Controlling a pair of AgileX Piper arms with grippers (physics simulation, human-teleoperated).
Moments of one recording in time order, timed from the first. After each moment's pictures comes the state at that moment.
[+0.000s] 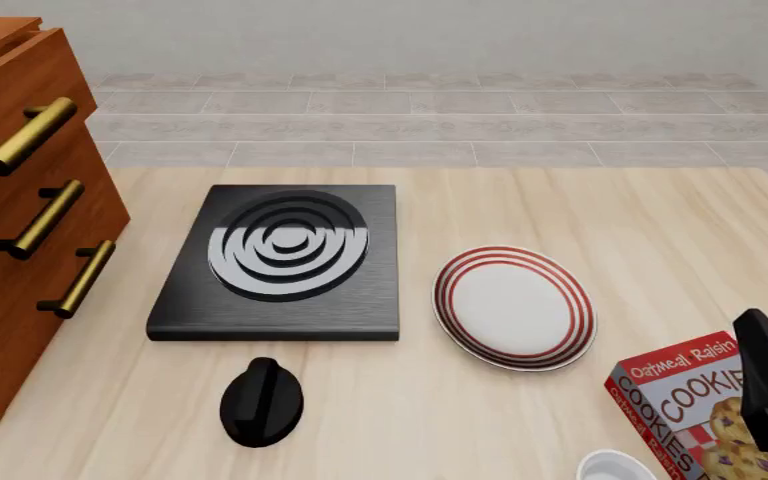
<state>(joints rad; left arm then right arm) 0.27 1.04 -1.14 0.97 0.46 -0.01 0.00 -0.01 0.00 0.06</state>
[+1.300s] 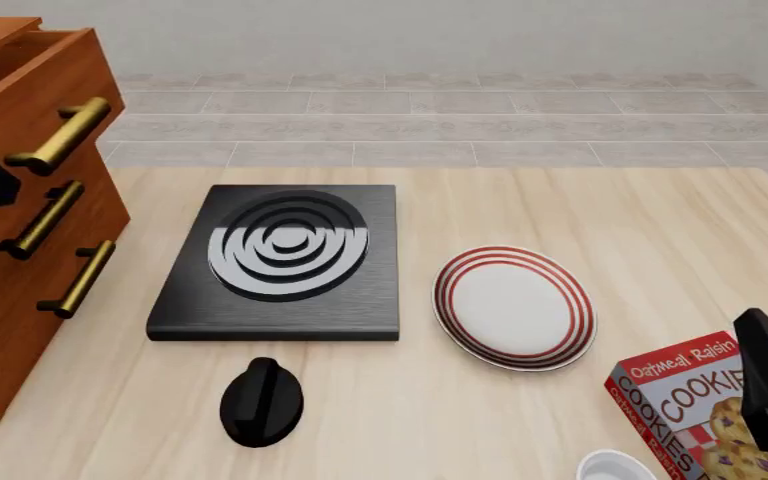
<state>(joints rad) 0.12 1.04 -1.12 0.97 0.34 -0.01 0.00 -0.01 -0.01 0.06</state>
